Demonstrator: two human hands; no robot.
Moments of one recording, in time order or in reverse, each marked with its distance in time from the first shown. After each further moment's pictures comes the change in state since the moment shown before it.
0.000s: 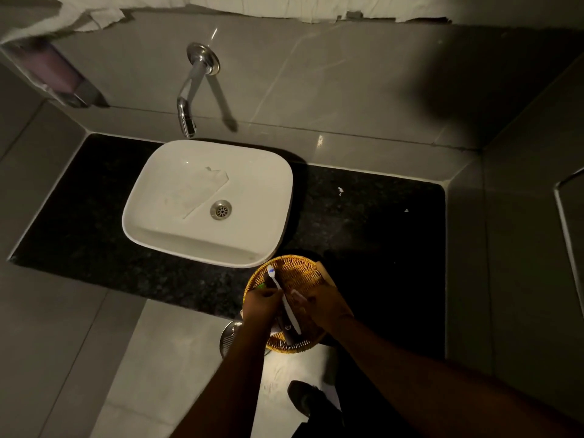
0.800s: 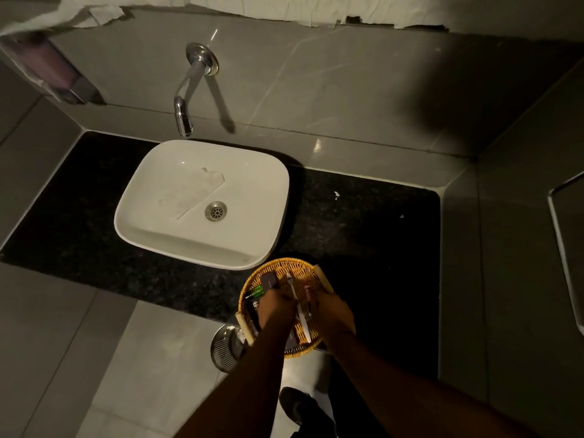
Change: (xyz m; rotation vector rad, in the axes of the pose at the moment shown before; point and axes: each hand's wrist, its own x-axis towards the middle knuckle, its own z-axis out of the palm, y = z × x) left_hand -0.001 0.004 0.049 0.299 -0.022 0.099; right_hand -0.005 0.020 0.009 -0.318 0.175 0.036
